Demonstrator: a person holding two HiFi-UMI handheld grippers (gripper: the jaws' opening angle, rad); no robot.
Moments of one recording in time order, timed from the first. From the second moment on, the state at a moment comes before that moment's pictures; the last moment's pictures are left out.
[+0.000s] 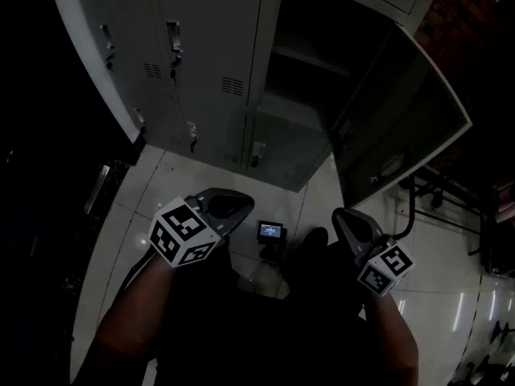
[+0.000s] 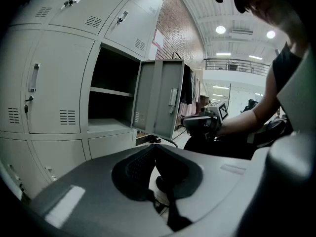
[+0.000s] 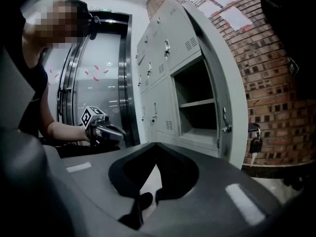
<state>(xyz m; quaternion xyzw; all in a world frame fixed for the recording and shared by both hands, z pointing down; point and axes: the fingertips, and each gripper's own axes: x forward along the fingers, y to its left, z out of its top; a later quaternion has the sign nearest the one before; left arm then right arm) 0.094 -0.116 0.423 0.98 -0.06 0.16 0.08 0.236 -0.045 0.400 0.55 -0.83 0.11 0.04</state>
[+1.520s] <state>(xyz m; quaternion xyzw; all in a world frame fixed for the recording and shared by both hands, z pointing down) 0.091 -0.114 0.427 0.98 -0.06 0.17 0.09 0.302 -0.076 0.318 0.50 -0.87 0.05 0.01</state>
